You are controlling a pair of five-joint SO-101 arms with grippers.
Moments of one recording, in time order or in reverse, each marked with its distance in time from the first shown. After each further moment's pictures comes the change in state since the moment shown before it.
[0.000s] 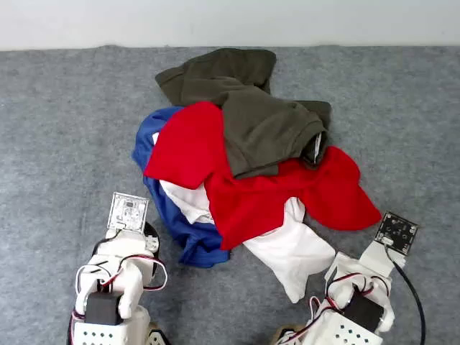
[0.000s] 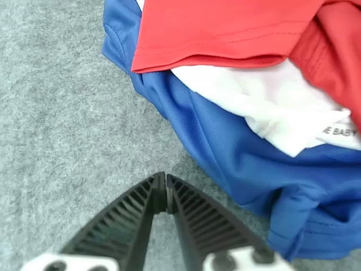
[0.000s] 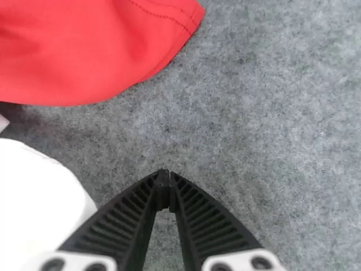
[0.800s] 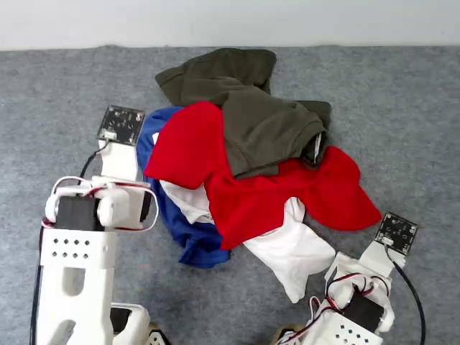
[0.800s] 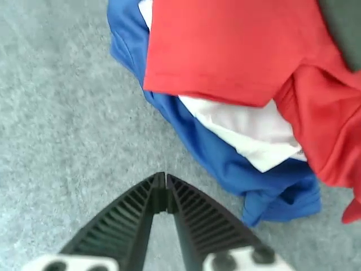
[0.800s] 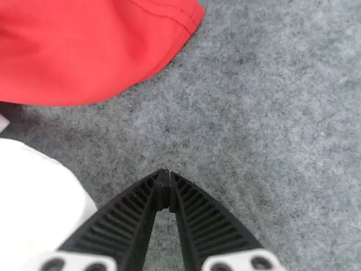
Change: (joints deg) left arm -0.1 62.7 -62.1 18.1 0.0; right arm 0.0 0.0 0.0 0.0 0.0
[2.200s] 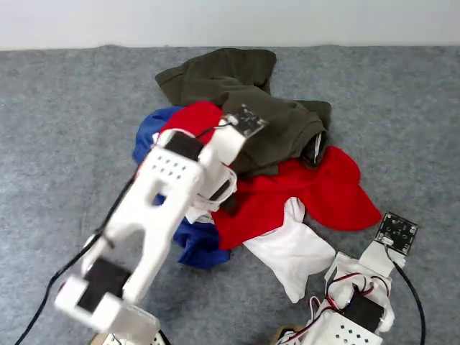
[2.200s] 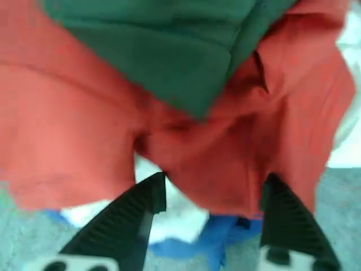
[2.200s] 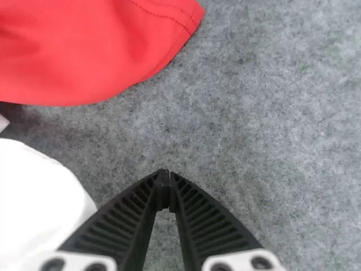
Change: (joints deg) left arm 21.9 47.7 -26.5 -2.1 -11.3; right arm 0.0 0.0 0.0 0.0 0.0
